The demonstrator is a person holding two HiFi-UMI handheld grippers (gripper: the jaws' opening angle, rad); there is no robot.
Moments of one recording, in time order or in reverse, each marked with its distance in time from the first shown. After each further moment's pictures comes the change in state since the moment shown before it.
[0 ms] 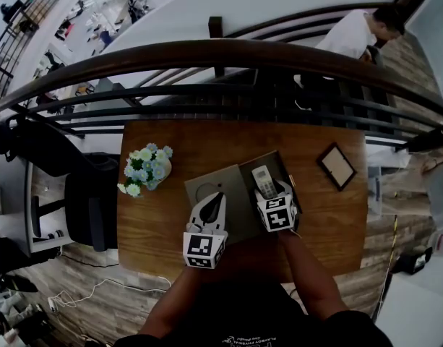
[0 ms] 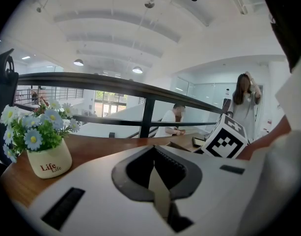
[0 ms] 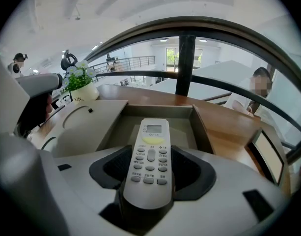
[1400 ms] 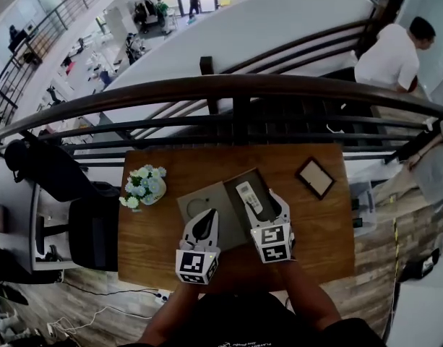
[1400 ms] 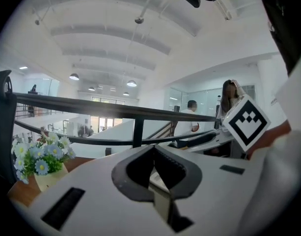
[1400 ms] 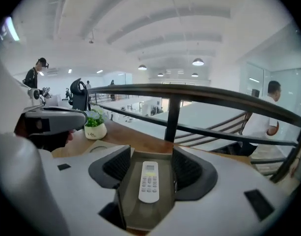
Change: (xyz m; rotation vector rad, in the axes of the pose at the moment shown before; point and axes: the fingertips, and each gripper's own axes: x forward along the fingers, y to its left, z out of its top) left arm -0.042 -0.058 0.057 0.071 -0.134 -0.023; right arm -0.153 0.004 0.066 -0.039 -0.373 -0.091
